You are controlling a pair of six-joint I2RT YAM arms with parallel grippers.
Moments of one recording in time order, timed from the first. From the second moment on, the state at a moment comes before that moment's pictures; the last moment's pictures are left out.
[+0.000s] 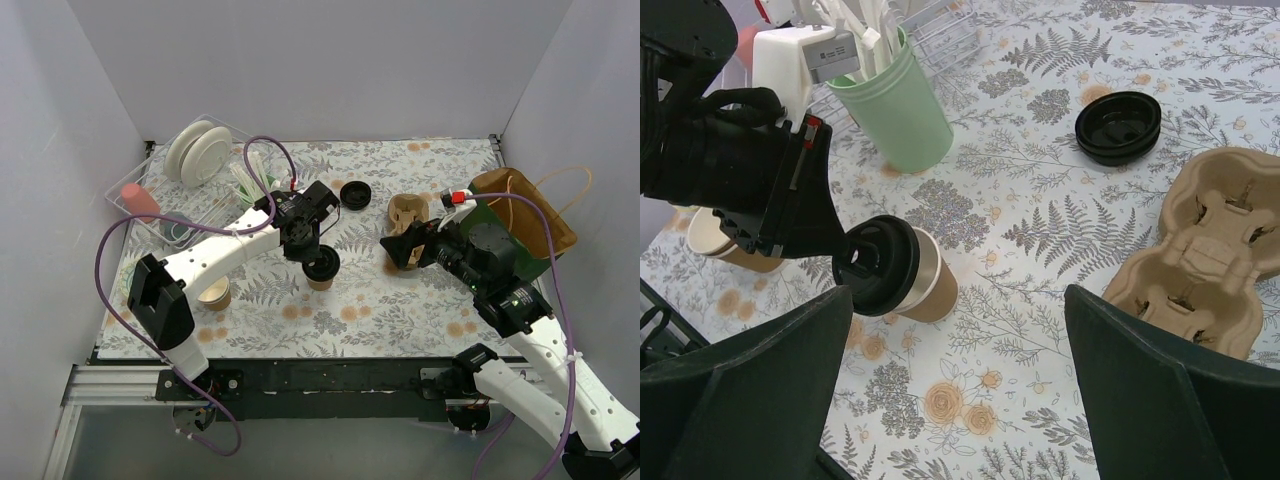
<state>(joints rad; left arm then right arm) -0.83 1.66 1.52 -1.06 -0.24 -0.73 0.55 0.68 0.80 -0.31 -0.12 0.32</state>
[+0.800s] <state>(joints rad) -0.81 1.73 1.54 -1.05 -0.24 -0.72 0.55 0.69 0.80 -0.31 -0.12 0.31</state>
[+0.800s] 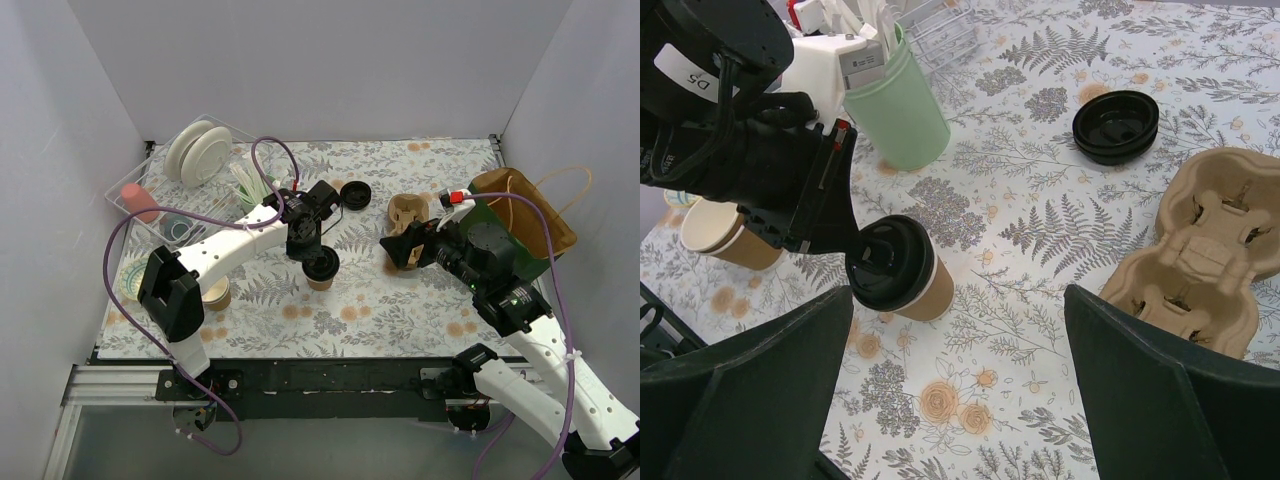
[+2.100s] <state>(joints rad) -0.81 1.76 1.57 -1.09 -0.25 -0.72 0.55 0.70 0.80 -0.31 -0.12 0.31</state>
